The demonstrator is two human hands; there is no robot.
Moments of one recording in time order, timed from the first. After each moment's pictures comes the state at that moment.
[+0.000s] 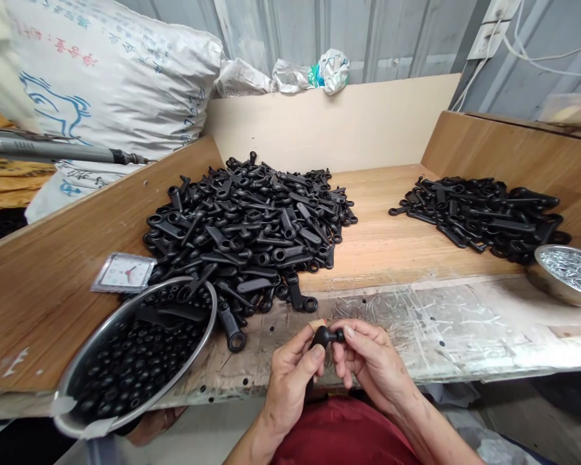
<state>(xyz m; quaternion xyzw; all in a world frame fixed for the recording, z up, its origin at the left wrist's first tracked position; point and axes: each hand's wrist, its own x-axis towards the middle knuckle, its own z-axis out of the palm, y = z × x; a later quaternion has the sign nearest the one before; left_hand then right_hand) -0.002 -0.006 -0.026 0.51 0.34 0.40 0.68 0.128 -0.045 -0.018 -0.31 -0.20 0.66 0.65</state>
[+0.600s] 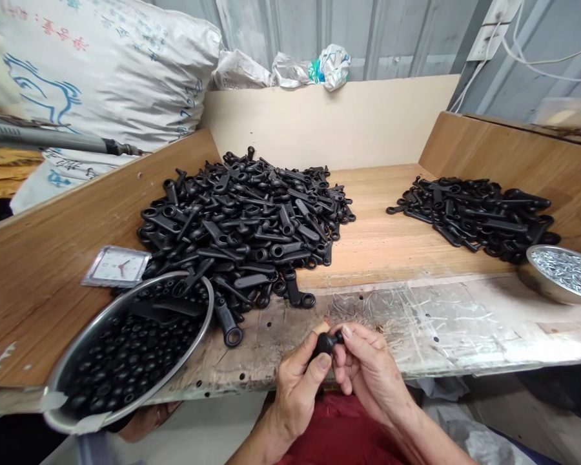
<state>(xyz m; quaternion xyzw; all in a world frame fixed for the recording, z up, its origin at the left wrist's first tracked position) -0.001 -0.017 -0.050 0.62 0.27 0.43 0.60 0.115 -0.050 -0.016 -0.34 -0.14 0.63 0.68</state>
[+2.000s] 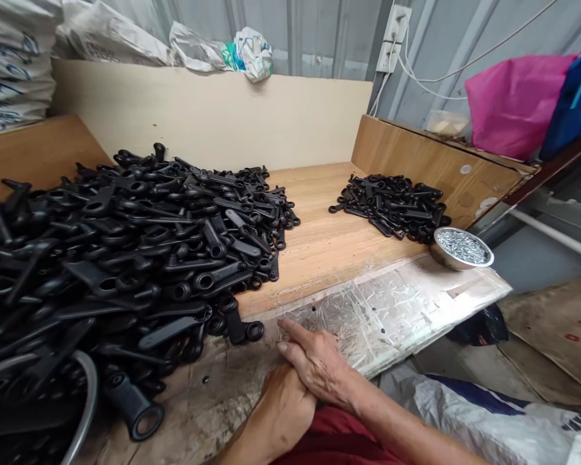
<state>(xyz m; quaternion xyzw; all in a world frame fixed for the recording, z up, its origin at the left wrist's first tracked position) 0.049 0.014 -0.035 0.82 0.27 0.06 0.50 0.150 -0.022 -0.022 -0.70 -0.59 0.25 0.31</state>
